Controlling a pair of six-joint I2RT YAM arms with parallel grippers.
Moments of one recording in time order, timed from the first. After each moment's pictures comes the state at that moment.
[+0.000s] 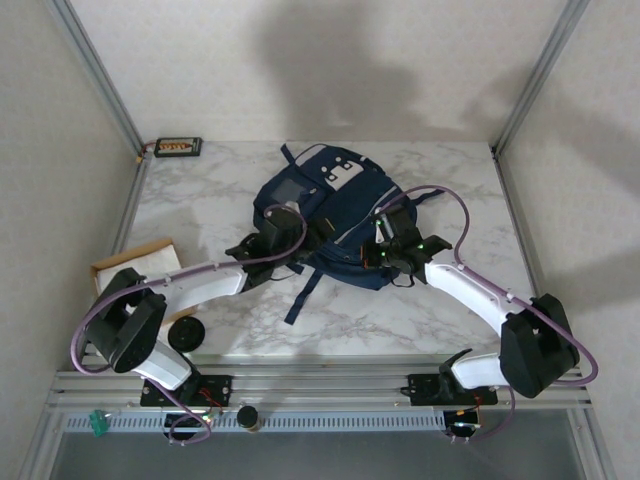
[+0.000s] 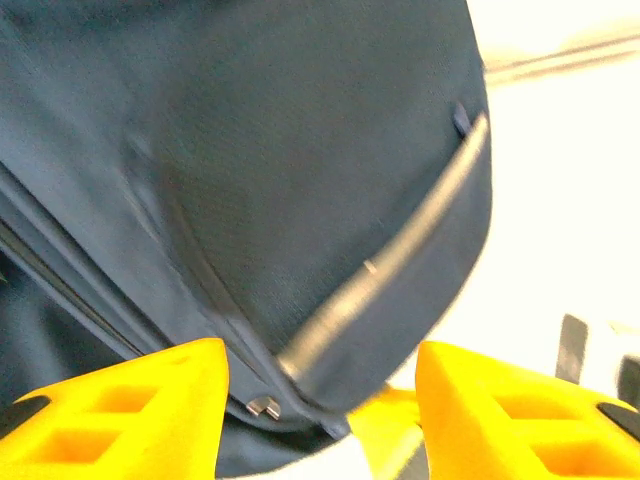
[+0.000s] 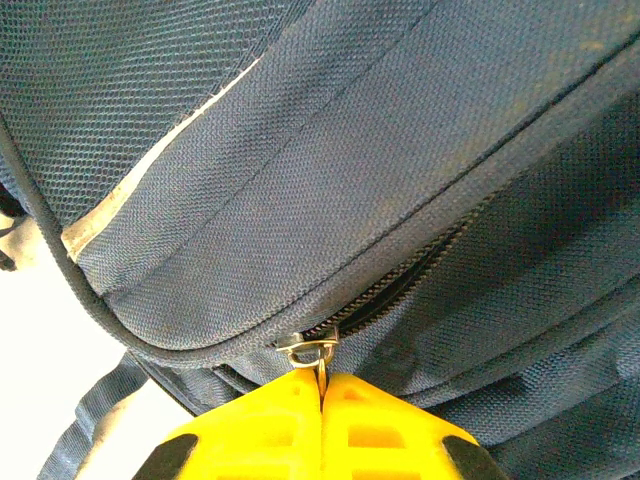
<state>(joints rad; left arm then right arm) -0.72 1.54 0.88 0.18 0.05 -1.27 0.58 1.36 0.90 -0.46 -0.06 0.45</state>
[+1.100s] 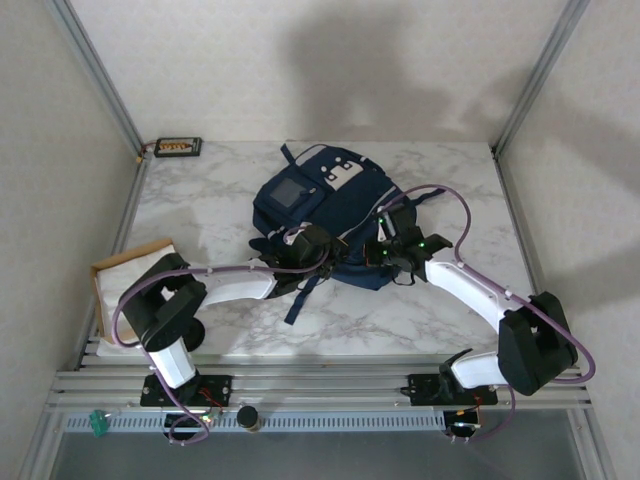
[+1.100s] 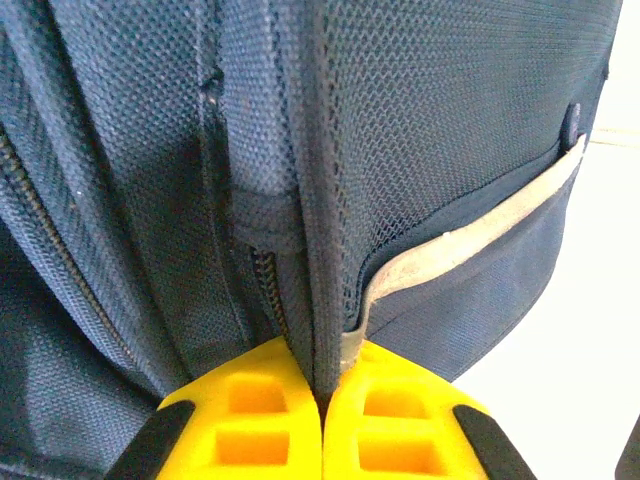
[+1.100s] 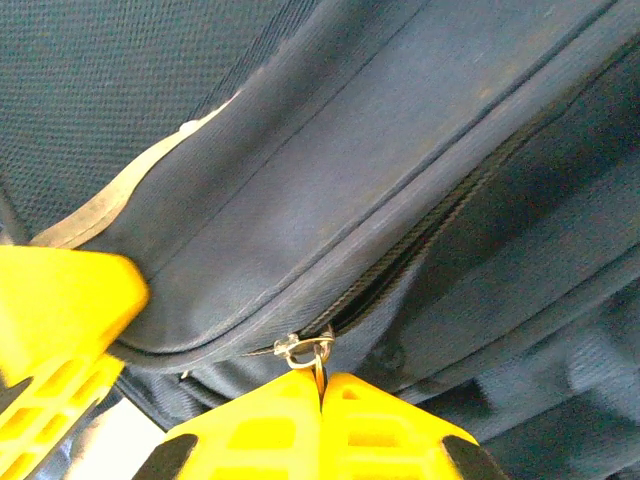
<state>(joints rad) -0.83 1.71 0.95 0.21 -0.12 -1.62 0.55 1.37 0.91 -0.45 -0.04 0.44</state>
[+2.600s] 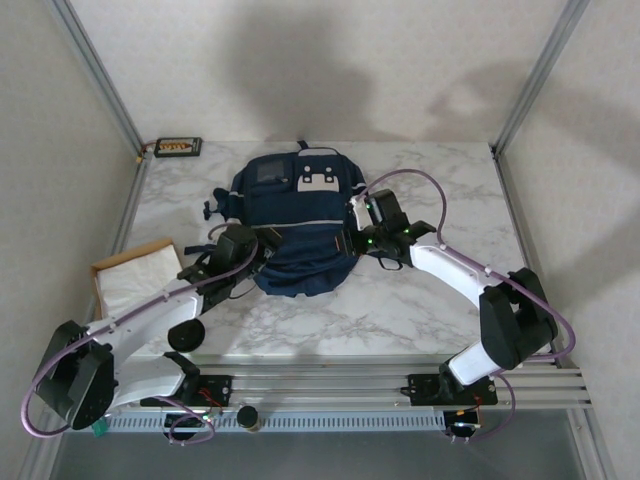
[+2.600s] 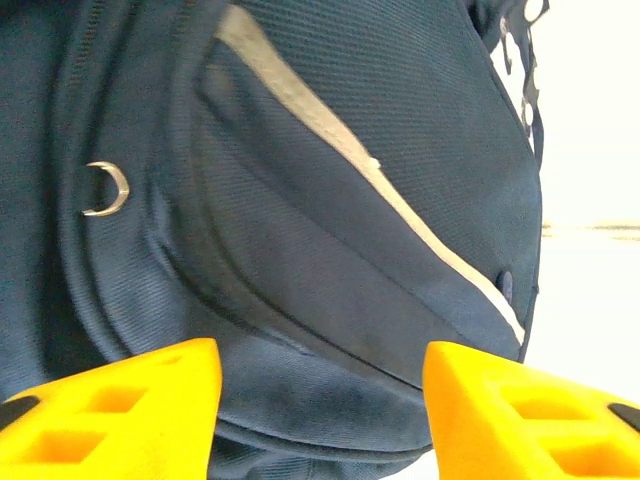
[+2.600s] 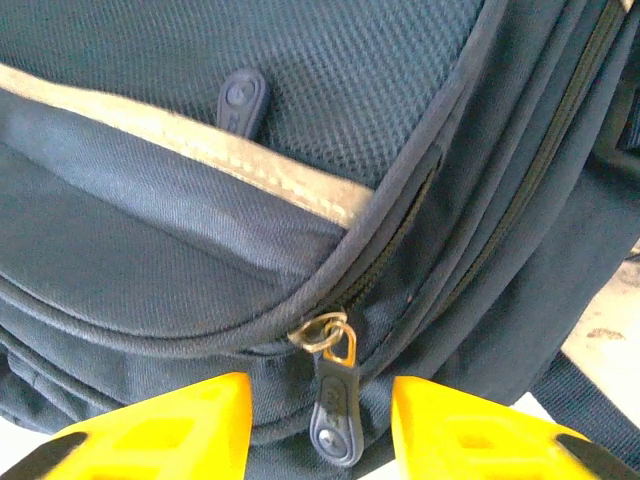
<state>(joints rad) -0.55 1.17 0.64 -0.09 -0.14 -1.32 0.57 1.52 1.02 -0.33 -0.21 0.19</state>
